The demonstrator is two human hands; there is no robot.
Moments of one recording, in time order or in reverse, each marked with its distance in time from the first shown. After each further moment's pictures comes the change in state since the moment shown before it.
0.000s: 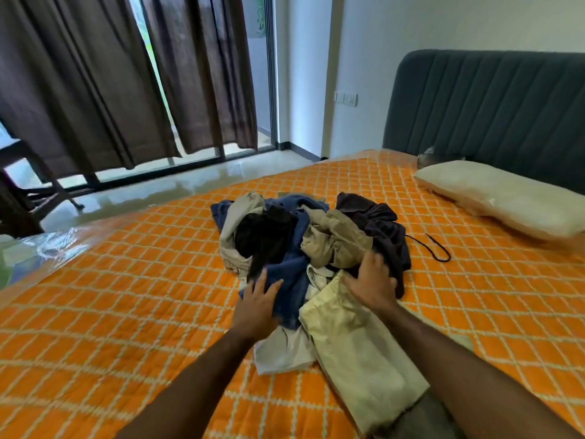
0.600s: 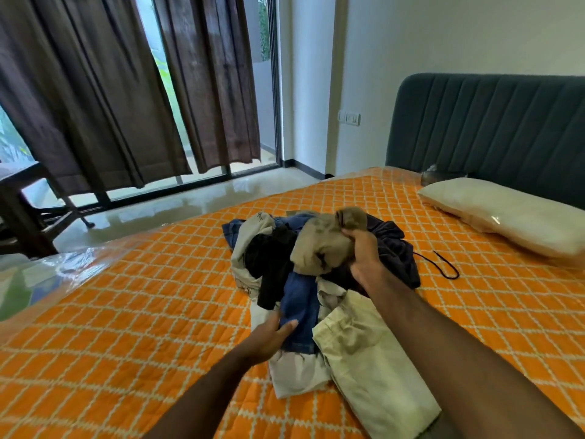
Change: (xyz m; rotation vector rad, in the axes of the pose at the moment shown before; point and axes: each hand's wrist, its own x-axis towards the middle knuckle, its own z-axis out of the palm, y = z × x) left_hand -0.013 -0.010 -0.013 -0.706 -0.198 -0.081; right_hand 0.052 -0.100 -0.043 1.425 -0.060 0.265
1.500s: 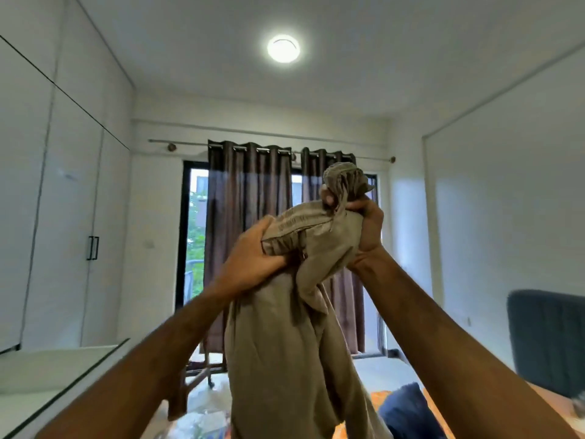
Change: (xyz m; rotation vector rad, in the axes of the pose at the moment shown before) left_hand -0.493 0.267 -0.413 0.219 1.073 0.963; right_hand -0.483 -0.352 0.289 0.565 -1.602 -0.470
